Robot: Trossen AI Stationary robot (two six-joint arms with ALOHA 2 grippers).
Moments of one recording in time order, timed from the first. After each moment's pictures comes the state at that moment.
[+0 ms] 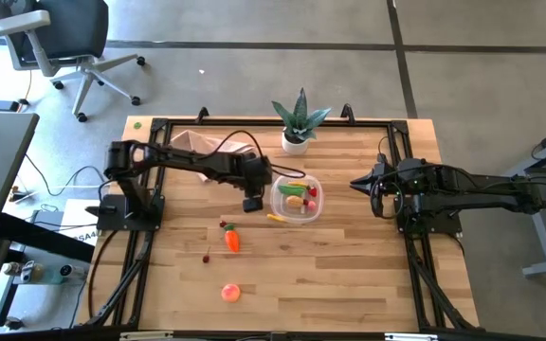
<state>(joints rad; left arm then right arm) 0.28 1.77 1.13 -0.52 -0.13 0.06 -0.08 0.47 0.47 -0.45 0.09 0.12</state>
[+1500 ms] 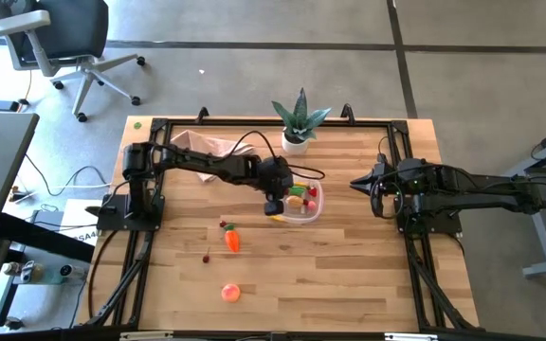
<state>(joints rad) 0.26 1.92 1.28 -0.30 -0.01 0.10 -0.08 0.47 0.47 -0.45 0.09 0.12</state>
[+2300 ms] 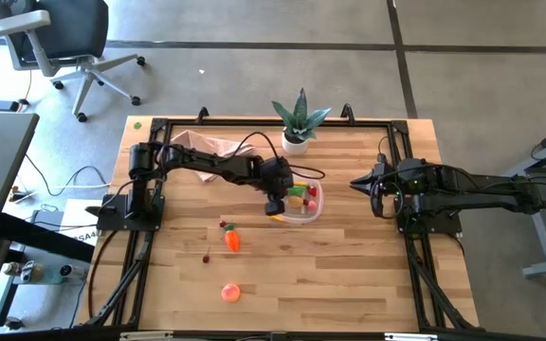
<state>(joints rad) 0.27 1.97 1.28 -0.29 0.01 0.08 -0.08 0.47 0.47 -0.45 0.09 0.12</state>
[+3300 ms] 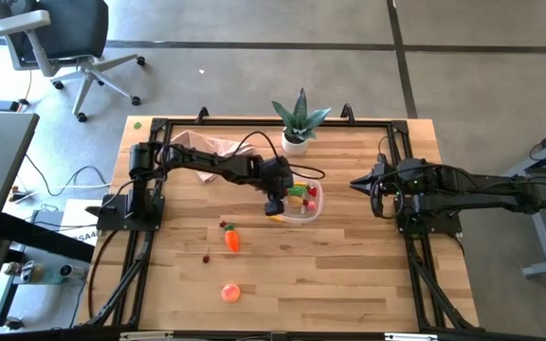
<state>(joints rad) 0.27 1.97 1.28 -0.29 0.04 0.10 -0.08 0.47 0.47 -0.45 0.09 0.12</state>
